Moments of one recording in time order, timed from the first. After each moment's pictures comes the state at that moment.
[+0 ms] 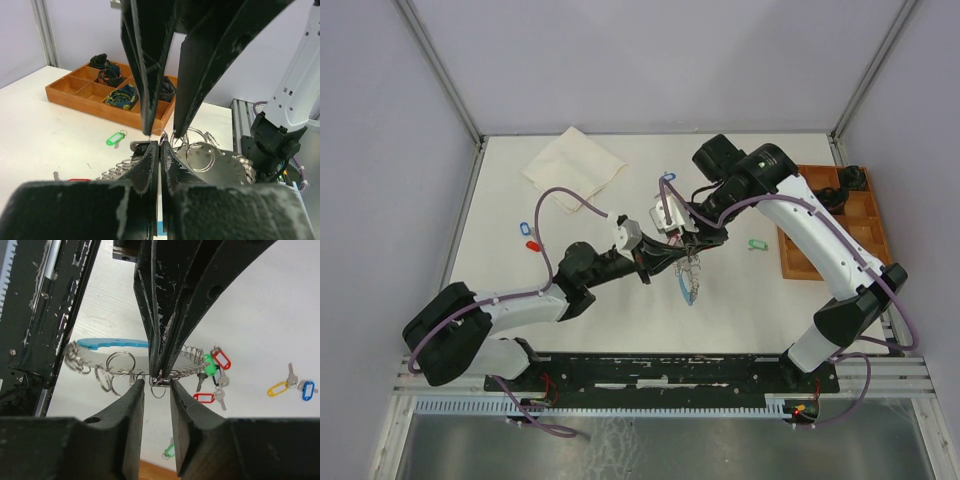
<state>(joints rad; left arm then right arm) -0.85 1.34 0.53 1.07 0.43 -0.20 0.67 1.62 1.86 -1.52 -0.57 -1.22</state>
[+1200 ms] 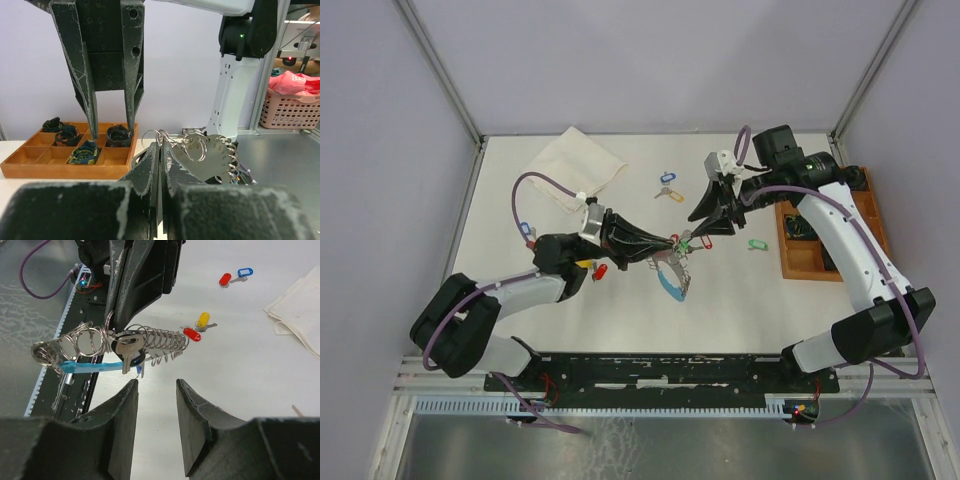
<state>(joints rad) -0.64 1.40 0.58 1.52 0.87 -0.55 0.33 1.47 1.60 -1.17 -1.20 -0.99</state>
